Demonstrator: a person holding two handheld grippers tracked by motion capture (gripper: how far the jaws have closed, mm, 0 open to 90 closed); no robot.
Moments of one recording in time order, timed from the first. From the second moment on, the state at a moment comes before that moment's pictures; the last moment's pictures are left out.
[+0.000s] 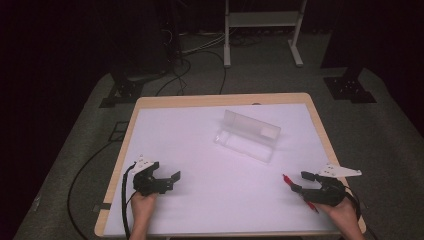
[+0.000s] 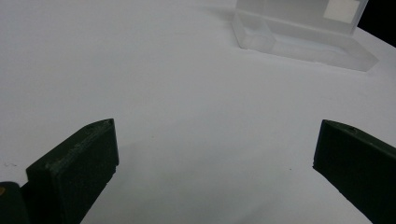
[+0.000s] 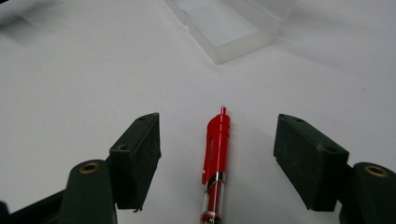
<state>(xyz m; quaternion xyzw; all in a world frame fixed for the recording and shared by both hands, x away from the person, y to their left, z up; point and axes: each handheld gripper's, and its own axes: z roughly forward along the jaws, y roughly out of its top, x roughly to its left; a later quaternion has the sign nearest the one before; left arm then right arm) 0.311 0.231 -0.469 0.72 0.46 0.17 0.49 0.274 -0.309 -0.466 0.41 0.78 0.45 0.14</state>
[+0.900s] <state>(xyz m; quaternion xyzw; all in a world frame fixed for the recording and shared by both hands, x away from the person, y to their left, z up) 0.310 0.231 -0.469 0.72 0.46 0.17 0.49 0.308 -0.267 -0.424 0.34 0.82 0.45 0.14</state>
